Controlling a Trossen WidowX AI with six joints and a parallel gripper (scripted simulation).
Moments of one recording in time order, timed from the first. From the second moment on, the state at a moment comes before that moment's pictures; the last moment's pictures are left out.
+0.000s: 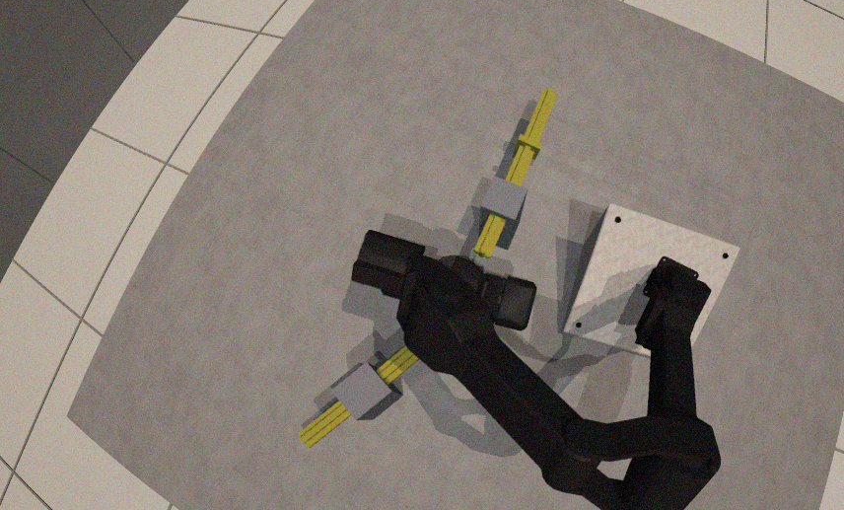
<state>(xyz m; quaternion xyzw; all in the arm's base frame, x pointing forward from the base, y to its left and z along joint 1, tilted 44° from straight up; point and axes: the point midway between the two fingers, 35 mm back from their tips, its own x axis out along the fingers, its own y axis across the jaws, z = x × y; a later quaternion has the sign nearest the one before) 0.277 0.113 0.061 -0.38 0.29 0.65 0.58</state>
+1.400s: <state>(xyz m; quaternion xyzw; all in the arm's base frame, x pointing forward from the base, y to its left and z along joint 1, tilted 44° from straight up) 0.277 0.114 0.061 -0.38 0.29 0.65 0.59</state>
